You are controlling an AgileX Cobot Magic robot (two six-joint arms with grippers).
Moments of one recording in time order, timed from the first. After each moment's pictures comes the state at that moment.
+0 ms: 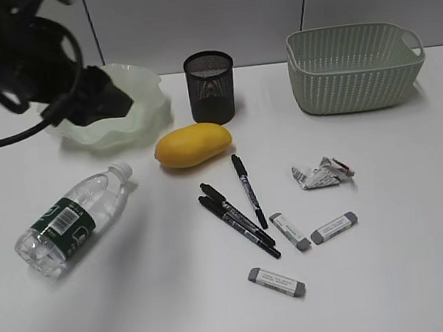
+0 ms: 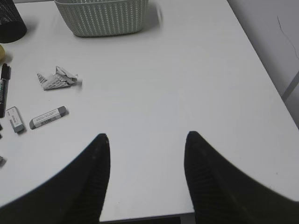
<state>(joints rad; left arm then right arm) -0.45 1.55 -1.13 -0.24 0.49 0.54 0.06 -0.01 -0.51 -0.06 1.04 0.11</state>
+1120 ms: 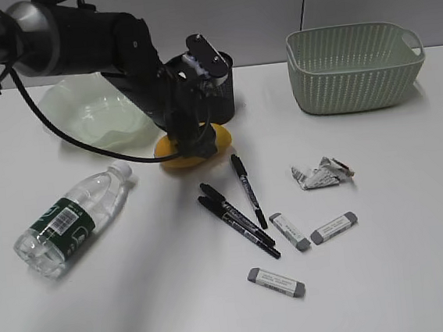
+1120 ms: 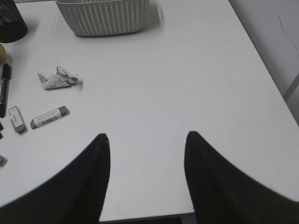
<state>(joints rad) -0.56 2.19 -1.63 -0.11 0.59 0.68 0.06 -0.01 -0.51 -0.05 1.04 0.11</state>
